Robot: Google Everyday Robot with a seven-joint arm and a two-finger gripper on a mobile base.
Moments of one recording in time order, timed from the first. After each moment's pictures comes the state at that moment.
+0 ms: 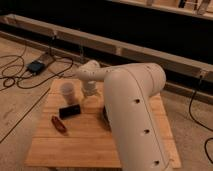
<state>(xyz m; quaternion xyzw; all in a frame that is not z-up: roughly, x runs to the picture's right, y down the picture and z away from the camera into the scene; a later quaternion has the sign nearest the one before) -0.081 0.078 0.930 -0.27 0.17 0.53 0.78</state>
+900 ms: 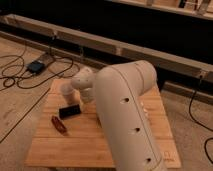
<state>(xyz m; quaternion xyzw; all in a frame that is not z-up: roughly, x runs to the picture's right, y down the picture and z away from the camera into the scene) -0.093 0.119 0.924 -0.26 0.21 0.49 0.81</state>
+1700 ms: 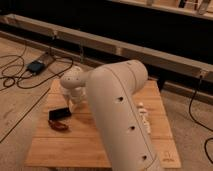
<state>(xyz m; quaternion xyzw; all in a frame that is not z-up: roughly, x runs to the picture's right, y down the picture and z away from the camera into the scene) -0.155 0.119 0.910 -0.29 0.18 0.47 0.81</state>
